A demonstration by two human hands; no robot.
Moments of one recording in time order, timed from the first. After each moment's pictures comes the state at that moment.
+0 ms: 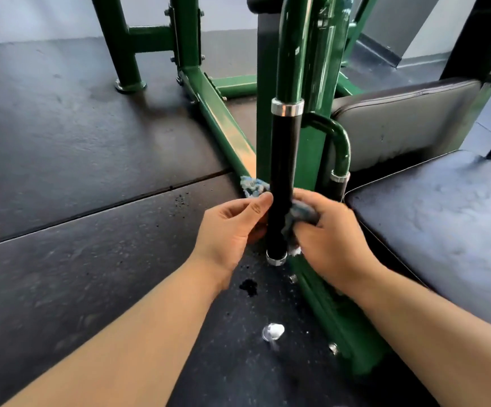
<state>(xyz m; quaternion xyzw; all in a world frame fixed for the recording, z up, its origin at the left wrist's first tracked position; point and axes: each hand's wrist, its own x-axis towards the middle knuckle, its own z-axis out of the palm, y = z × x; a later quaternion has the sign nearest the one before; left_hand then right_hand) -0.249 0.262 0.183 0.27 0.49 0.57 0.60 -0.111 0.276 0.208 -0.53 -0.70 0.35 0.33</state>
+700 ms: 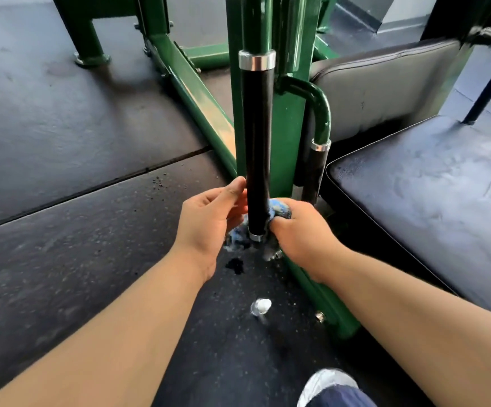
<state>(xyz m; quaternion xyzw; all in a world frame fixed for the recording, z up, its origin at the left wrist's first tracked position) -0.240 0.263 0.160 0.23 0.54 0.55 0.60 -0.105 0.273 0.159 -0.63 -0.59 0.45 0.22</state>
